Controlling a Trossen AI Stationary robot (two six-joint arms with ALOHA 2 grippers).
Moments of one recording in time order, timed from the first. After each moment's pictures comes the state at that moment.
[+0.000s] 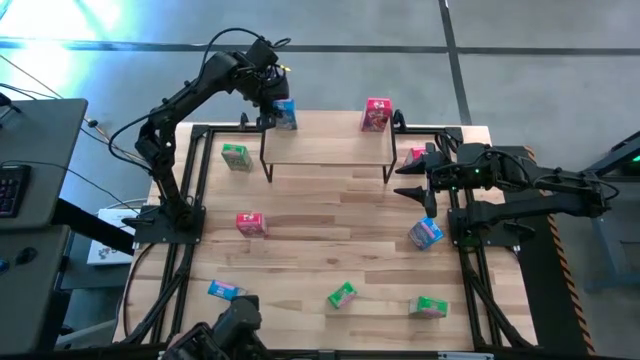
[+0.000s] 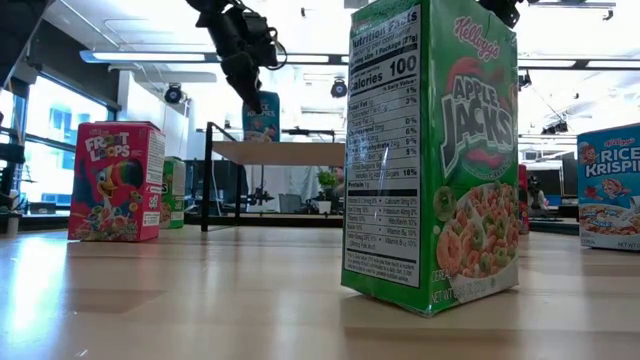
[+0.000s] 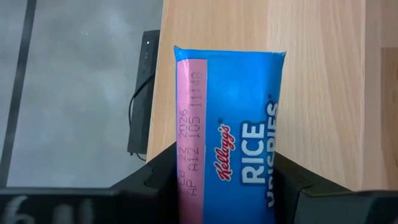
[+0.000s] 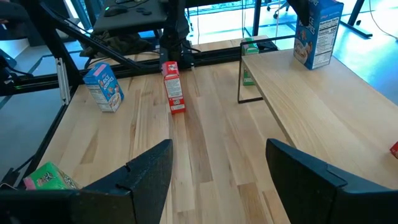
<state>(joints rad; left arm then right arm) 0.83 1.81 1.90 -1.21 0.20 0.74 -0.08 0.74 0.90 -0.53 0.01 0.09</state>
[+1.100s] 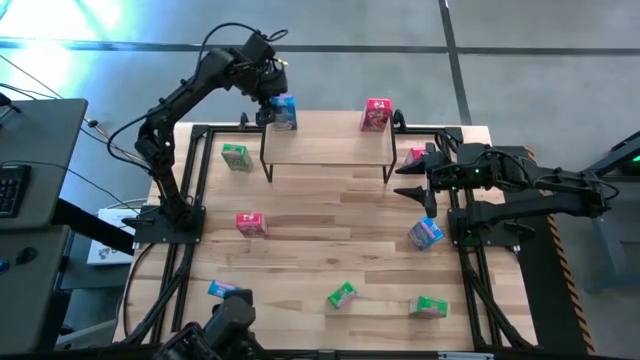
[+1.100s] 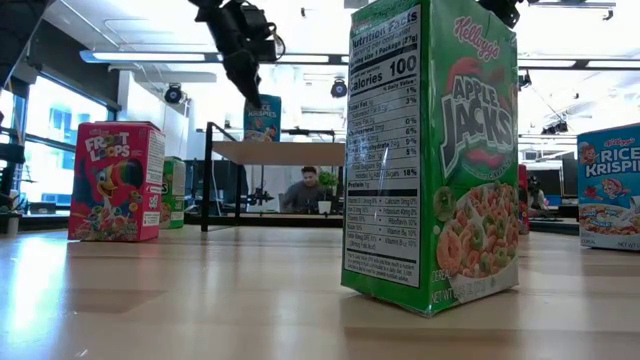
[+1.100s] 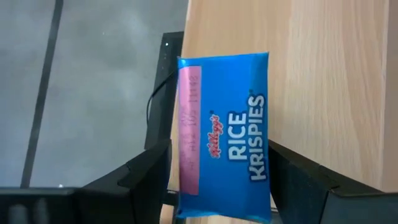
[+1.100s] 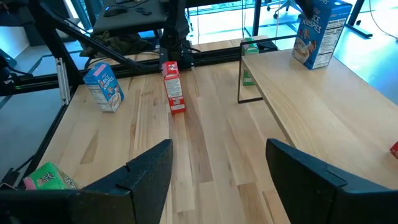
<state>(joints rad) 0.84 1.81 1.95 -1.21 0.15 0.73 -0.08 0.74 0.90 -0.53 0.01 0.09</state>
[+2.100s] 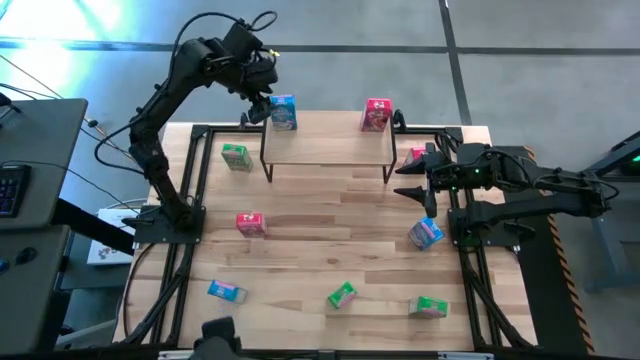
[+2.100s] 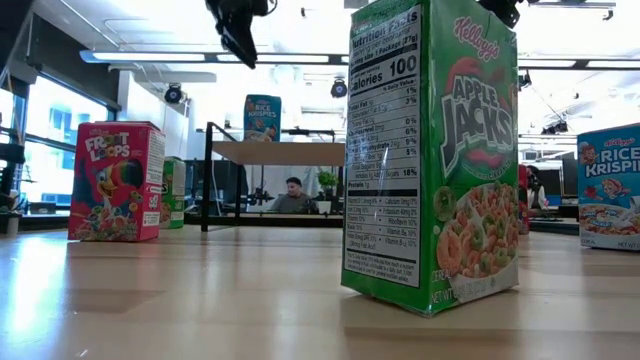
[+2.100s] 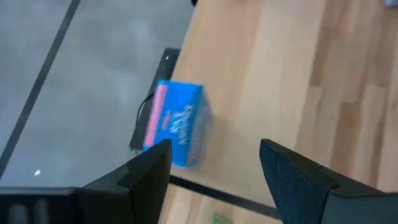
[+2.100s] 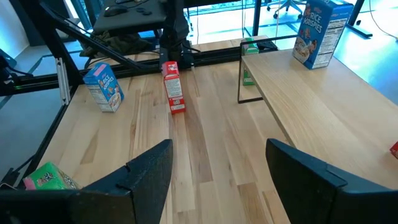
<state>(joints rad) 0.76 1.74 2.17 -1.42 0.15 0.47 -0.08 0.74 0.90 -0.53 0.01 0.09</state>
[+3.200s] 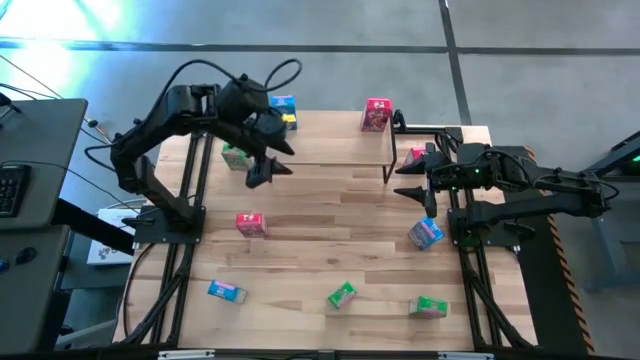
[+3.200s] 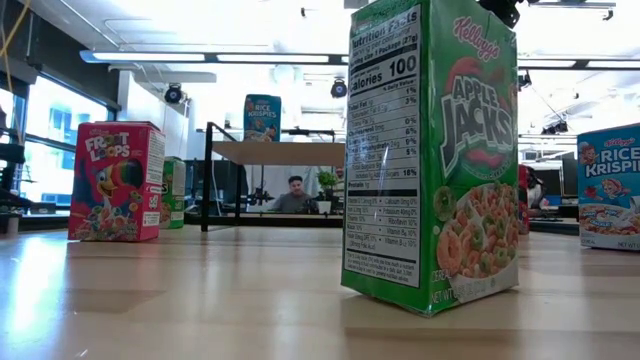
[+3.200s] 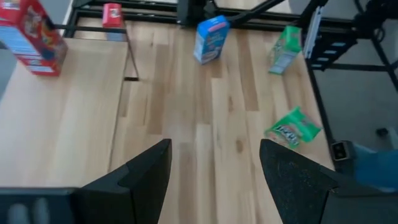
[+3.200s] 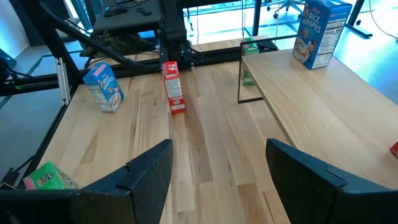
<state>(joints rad) 0.20 1.60 2.17 -1.37 0.22 0.09 -0.08 0.74 0.90 -0.53 0.01 0.09</state>
